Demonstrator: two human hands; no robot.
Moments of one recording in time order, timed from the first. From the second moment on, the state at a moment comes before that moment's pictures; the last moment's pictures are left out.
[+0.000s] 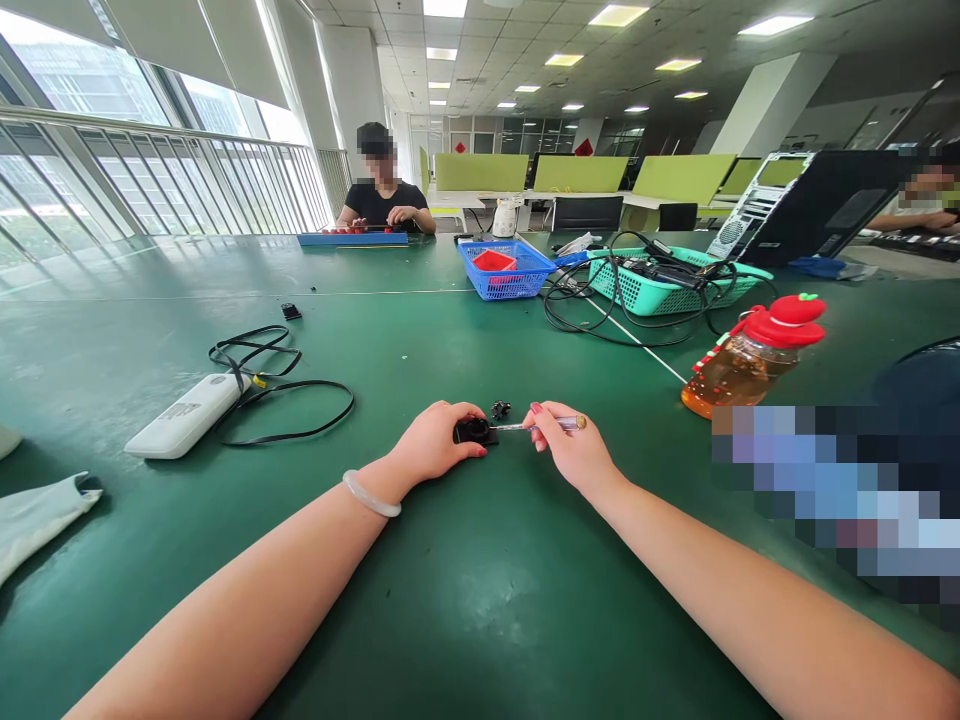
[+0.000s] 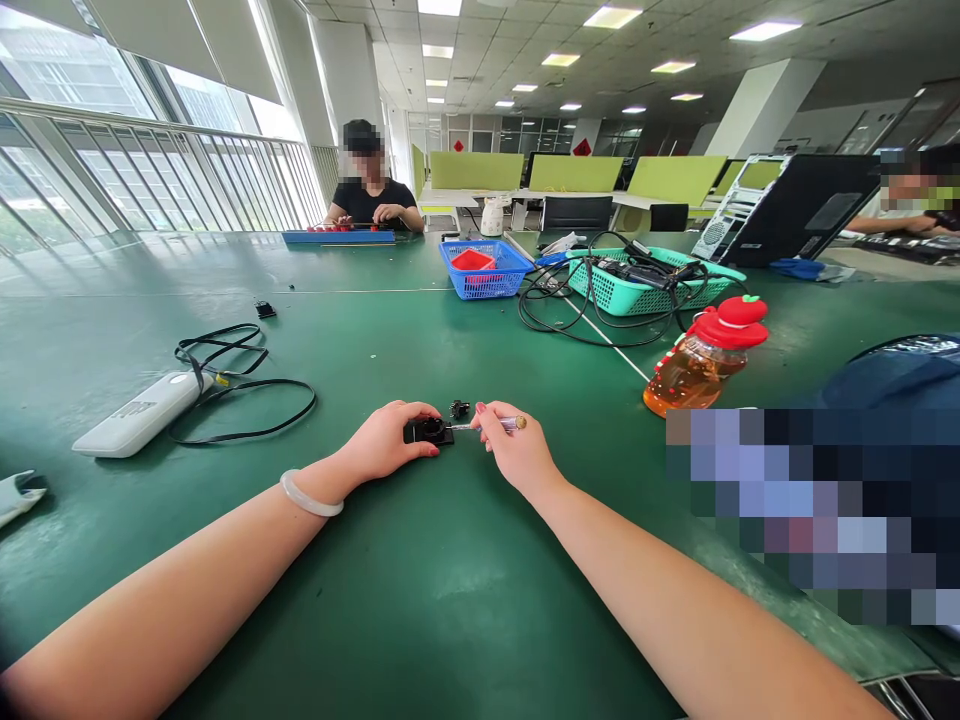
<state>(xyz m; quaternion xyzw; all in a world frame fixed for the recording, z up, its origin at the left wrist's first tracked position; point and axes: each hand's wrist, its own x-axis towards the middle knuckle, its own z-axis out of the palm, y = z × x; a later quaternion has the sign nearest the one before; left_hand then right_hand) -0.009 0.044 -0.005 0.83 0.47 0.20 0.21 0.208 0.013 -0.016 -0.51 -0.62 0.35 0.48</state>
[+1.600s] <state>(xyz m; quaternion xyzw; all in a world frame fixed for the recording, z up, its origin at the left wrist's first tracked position) -0.010 0.040 -0.003 0.86 0.41 0.24 0.19 0.204 -0.004 -0.001 -0.40 -0.80 0.16 0.42</state>
